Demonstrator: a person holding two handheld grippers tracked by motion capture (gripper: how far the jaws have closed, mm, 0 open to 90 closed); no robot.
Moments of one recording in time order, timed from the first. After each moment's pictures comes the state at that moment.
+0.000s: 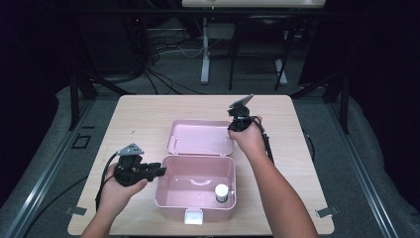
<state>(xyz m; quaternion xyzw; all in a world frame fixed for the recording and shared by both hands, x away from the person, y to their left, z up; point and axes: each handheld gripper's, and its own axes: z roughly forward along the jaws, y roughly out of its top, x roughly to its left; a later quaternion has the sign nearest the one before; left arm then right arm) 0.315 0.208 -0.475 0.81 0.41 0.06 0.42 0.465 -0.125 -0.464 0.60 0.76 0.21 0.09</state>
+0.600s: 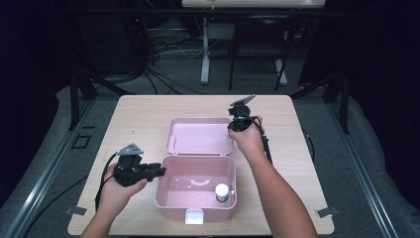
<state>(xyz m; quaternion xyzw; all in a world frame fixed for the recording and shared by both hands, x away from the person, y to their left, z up) 0.315 0.209 -0.475 0.80 0.42 0.05 0.42 0.461 -0.125 -0.460 0.61 0.75 0.25 0.11</state>
